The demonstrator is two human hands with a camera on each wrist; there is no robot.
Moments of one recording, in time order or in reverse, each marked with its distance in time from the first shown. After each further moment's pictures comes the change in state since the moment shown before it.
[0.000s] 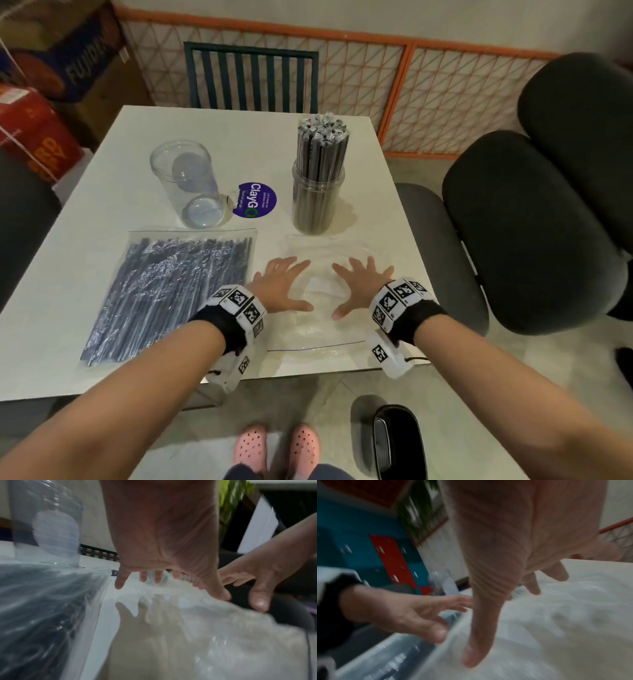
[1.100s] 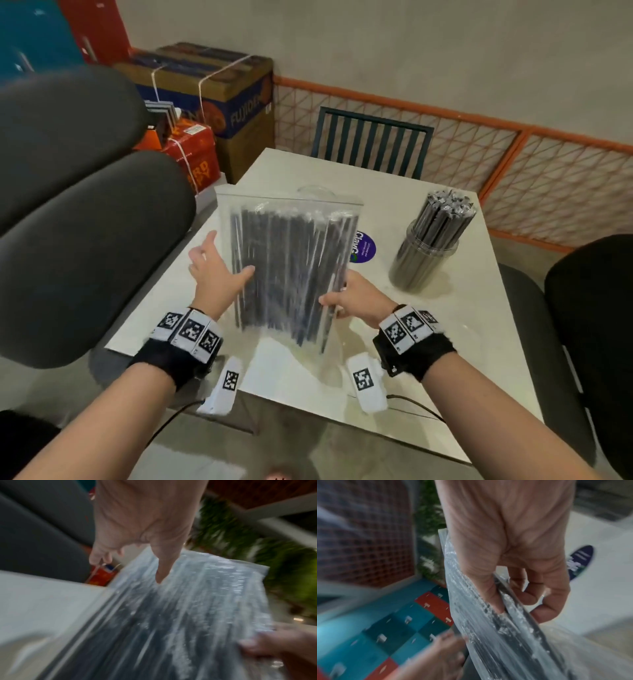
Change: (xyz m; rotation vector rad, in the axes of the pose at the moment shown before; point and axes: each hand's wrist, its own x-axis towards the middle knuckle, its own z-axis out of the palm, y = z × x) left_hand -0.167 -0.125 -0.087 -0.621 1.009 -0.630; right_hand -0.007 -0.177 -0.062 0.984 0.018 -0.528
